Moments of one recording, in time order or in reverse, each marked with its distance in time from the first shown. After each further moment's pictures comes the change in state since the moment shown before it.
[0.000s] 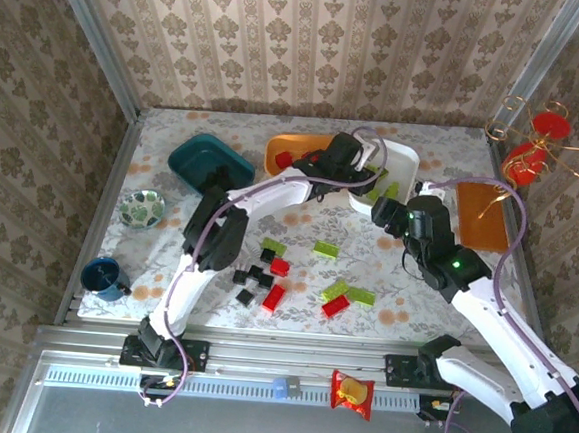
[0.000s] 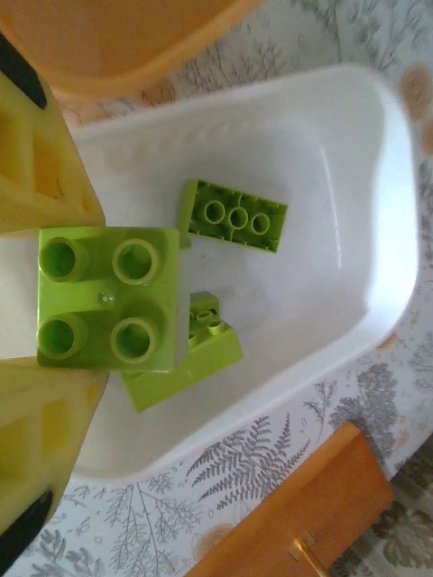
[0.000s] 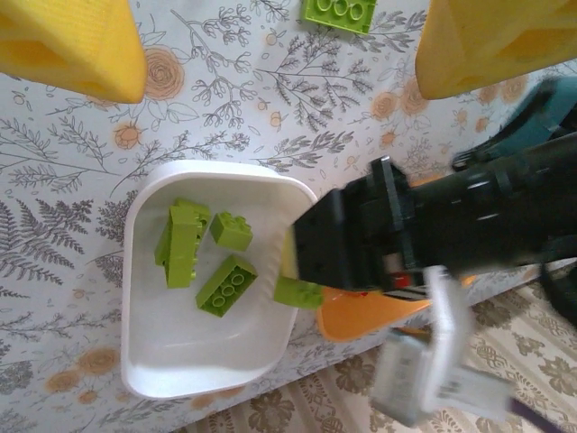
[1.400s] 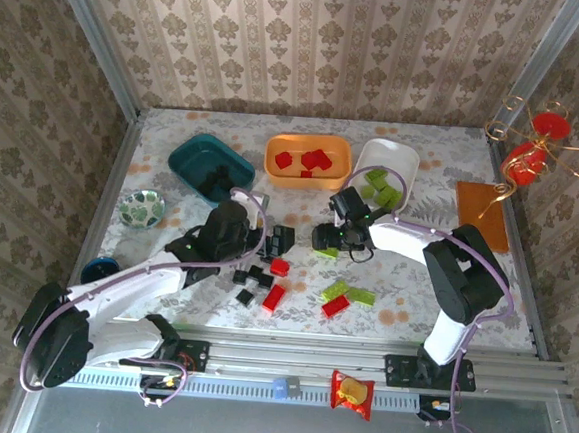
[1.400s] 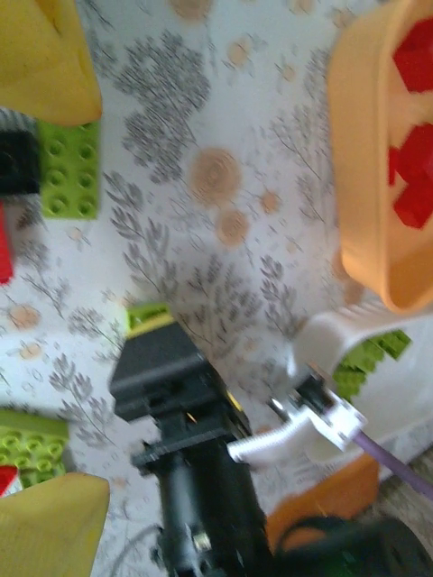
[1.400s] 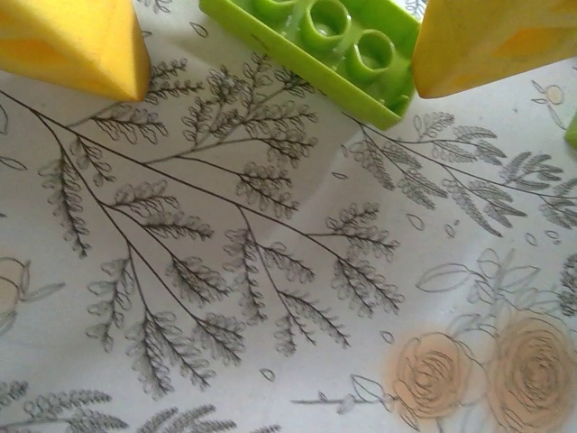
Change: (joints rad) left arm 0.059 -1.225 -1.389 0.247 -0.108 -0.252; right arm 0.116 0.840 0.185 0.093 -0.381 -0.167
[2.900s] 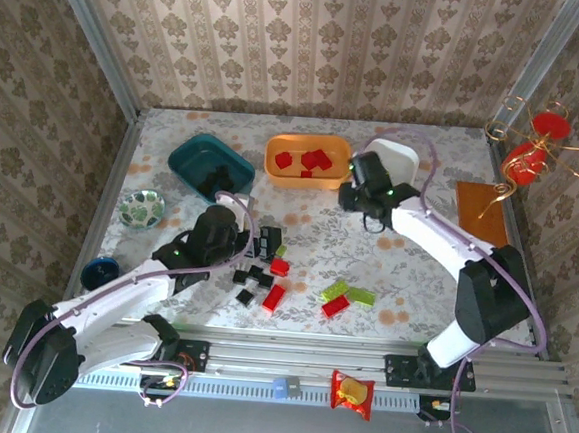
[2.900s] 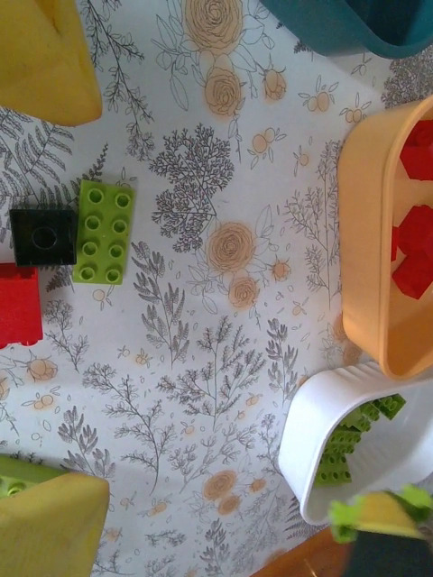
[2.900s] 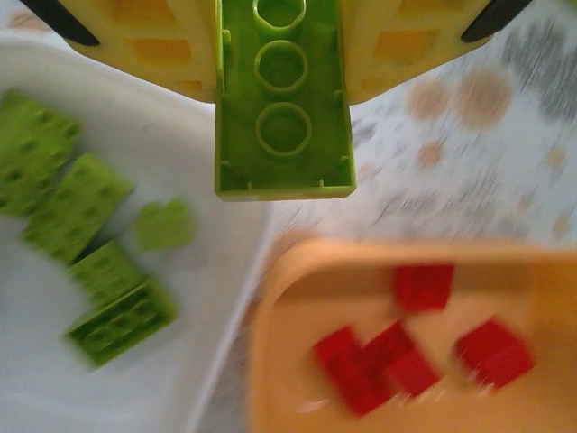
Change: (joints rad) left arm 0.039 -0.097 -0.043 -0.070 -0.061 0.000; right arm -0.149 -0.115 0.266 -0.129 0.260 -0.054
